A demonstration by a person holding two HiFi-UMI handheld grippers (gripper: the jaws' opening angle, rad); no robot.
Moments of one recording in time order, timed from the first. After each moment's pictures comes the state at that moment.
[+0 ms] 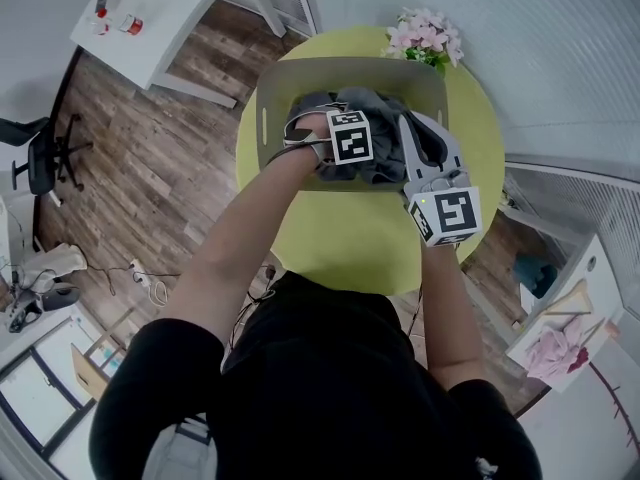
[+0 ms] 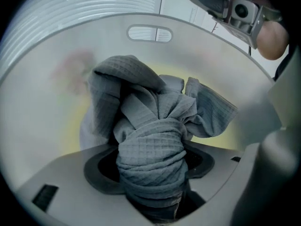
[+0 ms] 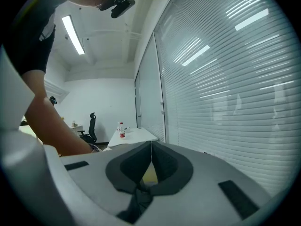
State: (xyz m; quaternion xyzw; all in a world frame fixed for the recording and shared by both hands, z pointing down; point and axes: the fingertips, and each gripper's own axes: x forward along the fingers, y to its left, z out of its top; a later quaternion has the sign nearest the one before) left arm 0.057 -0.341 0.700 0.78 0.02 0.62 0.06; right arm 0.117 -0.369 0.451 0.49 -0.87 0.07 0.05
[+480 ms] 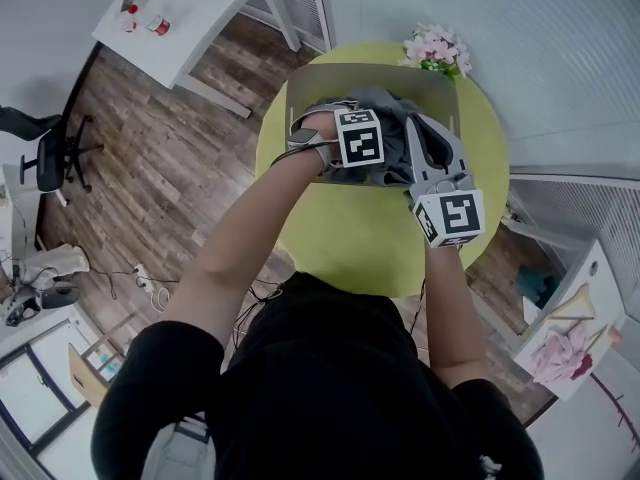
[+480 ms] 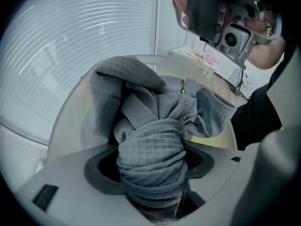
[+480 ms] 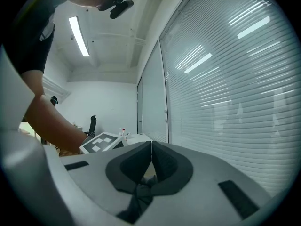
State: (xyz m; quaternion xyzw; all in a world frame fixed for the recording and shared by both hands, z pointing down) left arm 0.036 -0.335 0.616 0.79 -0.01 0.61 0.03; right arm 0.087 -0.348 0.407 0.49 -0.87 0.04 0.03
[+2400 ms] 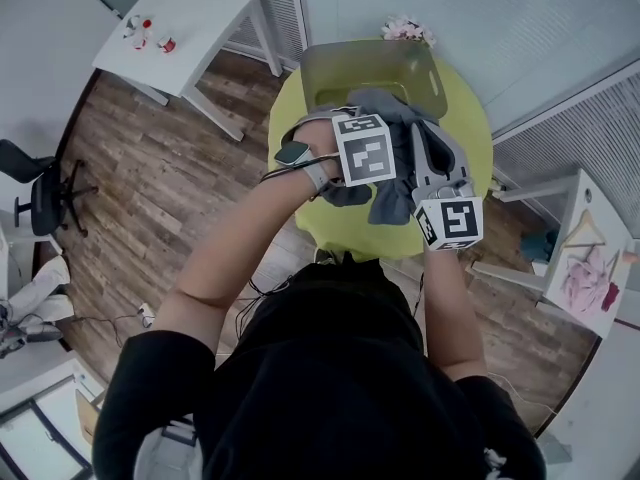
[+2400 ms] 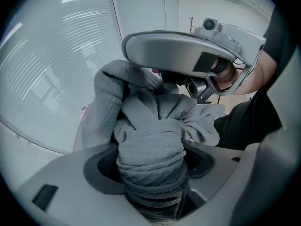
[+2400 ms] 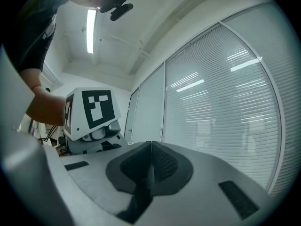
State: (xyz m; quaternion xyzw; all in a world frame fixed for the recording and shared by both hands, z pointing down) left arm -0.016 -0.144 0.450 0.81 0.02 0.58 -0.05; right arm 0.038 -0.155 0.324 0.59 -0.81 -0.05 0.01
